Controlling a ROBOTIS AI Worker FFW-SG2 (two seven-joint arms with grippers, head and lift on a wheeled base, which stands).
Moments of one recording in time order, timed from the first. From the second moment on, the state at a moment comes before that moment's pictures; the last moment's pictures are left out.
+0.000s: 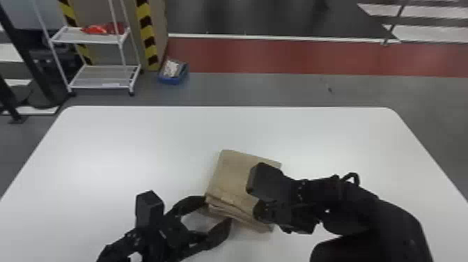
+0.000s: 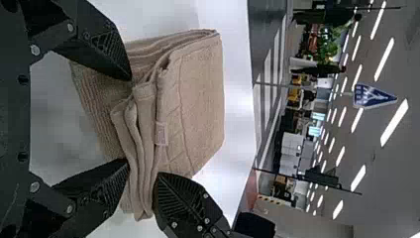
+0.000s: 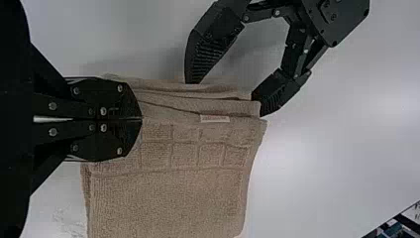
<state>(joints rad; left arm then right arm) 0.31 0.05 -0.10 -1.78 -0.06 0.24 -0.71 0.12 -0.07 0.34 -2.05 1.19 0.61 1.36</state>
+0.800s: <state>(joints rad) 0.29 0.05 -0.01 -1.79 -0.06 0.27 -0.68 0.12 -0.08 0.33 -2.05 1.20 0.59 1.36</state>
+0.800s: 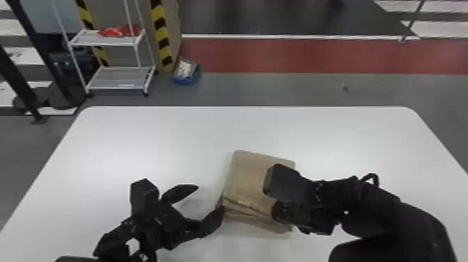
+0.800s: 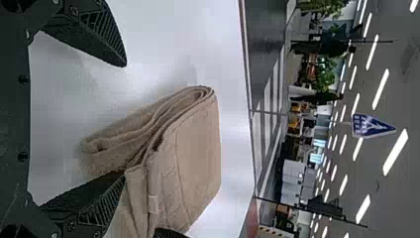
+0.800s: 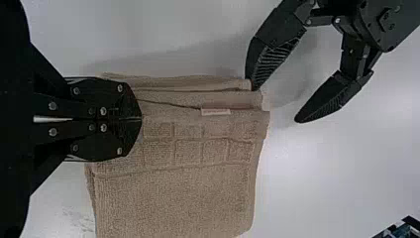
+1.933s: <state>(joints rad) 0.28 0.04 0.04 -1.79 0.02 0.26 -0.56 0.04 -0.06 0.20 -2.04 1.17 0.57 1.36</state>
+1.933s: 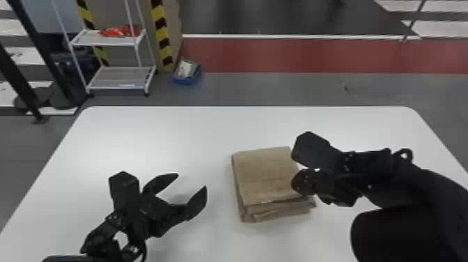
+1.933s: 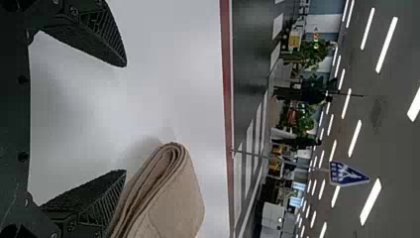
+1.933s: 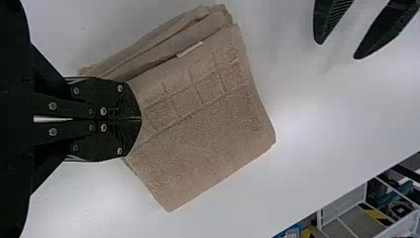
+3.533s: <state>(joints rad) 0.28 0.05 0.06 -1.79 0.02 0.25 -0.57 0.04 -0.04 0.16 -1.98 1.15 0.73 1.36</state>
